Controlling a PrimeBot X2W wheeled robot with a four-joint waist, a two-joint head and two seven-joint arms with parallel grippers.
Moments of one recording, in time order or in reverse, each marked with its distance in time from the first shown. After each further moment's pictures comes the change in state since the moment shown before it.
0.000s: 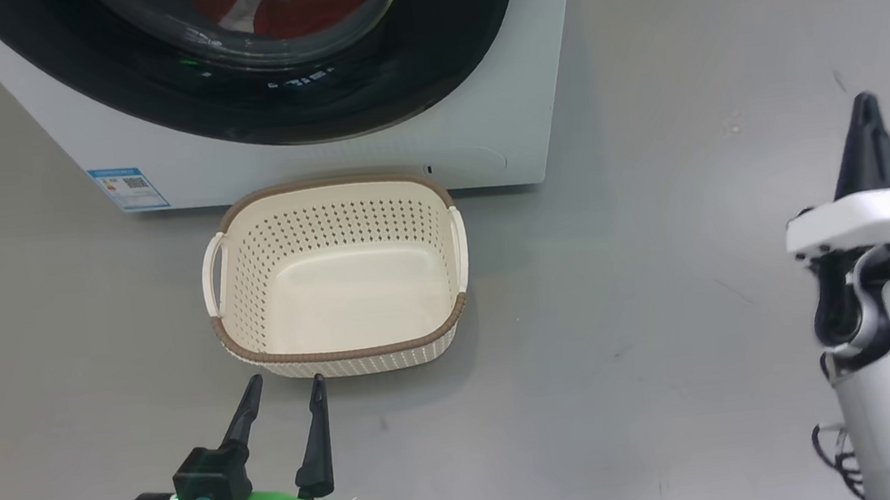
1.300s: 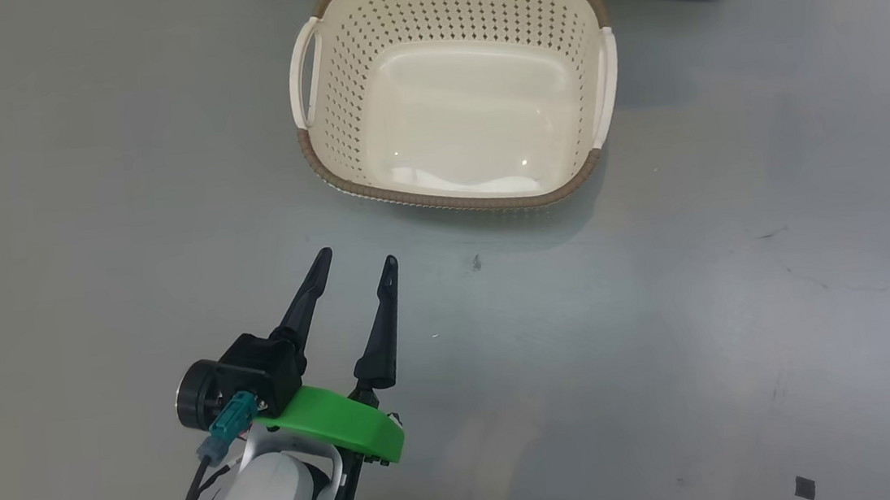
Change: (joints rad) left arm -0.233 -0.005 -0.187 -0.045 -0.126 0.009 -0.003; right arm -0.696 -0.083 -0.091 0.071 0.292 -0.017 0.386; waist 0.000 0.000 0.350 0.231
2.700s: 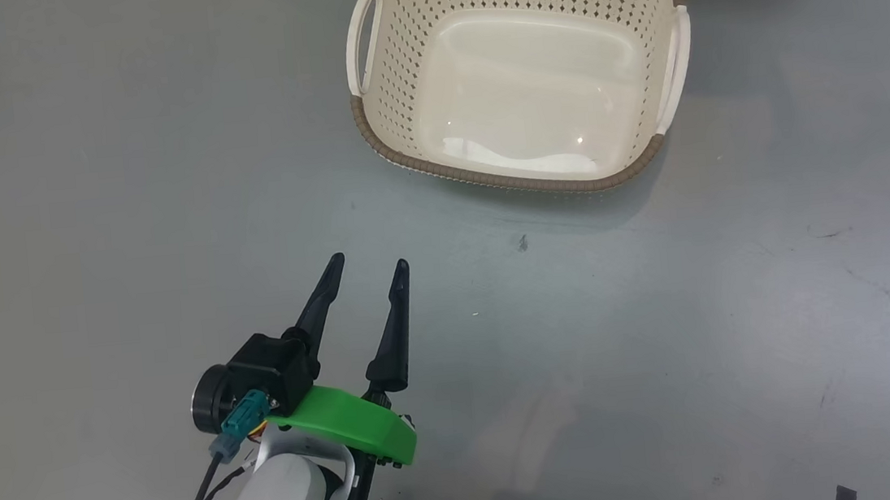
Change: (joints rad) left arm -0.015 -0.006 -0.045 0.016 -0.053 0.028 0.000; right arm -0.251 0.044 -0.140 0.229 0.399 -0.053 0.275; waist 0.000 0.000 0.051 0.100
